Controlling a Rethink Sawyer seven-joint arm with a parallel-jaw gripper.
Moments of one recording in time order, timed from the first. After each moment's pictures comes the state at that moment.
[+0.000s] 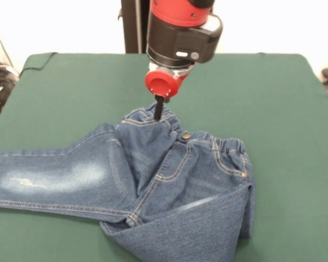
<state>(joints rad) -0.01 -0.41 -0.31 1.44 0.18 0.64 3.30</state>
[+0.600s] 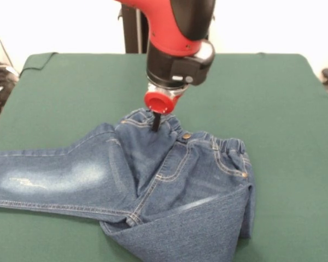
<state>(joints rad) -0.02 -0.32 -0.31 1.44 0.18 0.61 3.30</state>
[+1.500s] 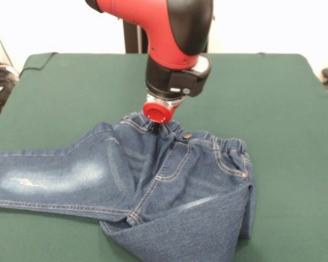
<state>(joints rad) -0.02 -0.28 -0.31 1.44 0.19 0.55 3.30</state>
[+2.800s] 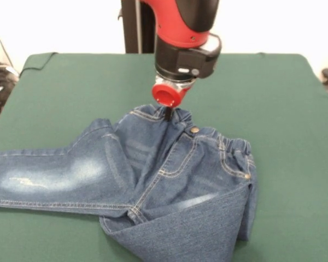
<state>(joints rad) 0.01 -0.36 -0.31 1.54 0.30 0.55 3.30</state>
